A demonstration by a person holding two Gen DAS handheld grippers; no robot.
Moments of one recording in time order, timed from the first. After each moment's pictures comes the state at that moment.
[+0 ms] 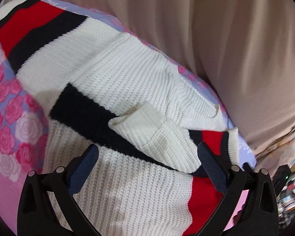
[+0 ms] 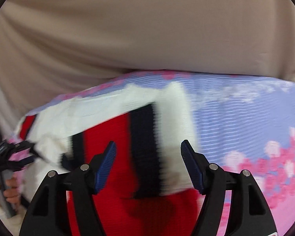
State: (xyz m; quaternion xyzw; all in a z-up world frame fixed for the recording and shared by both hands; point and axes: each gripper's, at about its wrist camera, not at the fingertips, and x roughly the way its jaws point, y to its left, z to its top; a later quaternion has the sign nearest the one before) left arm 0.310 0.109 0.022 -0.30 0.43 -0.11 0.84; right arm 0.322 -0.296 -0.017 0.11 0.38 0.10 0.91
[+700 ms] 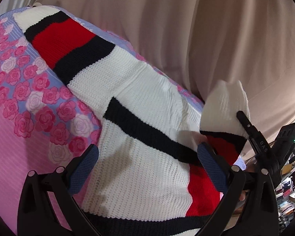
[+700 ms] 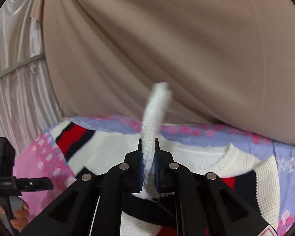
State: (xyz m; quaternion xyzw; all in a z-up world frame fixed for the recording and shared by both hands) left arm 0.255 0.172 0.058 -0.32 0.38 -0.12 0.86; right arm 0.345 -0.157 0.051 0.02 0.26 0.22 0.94
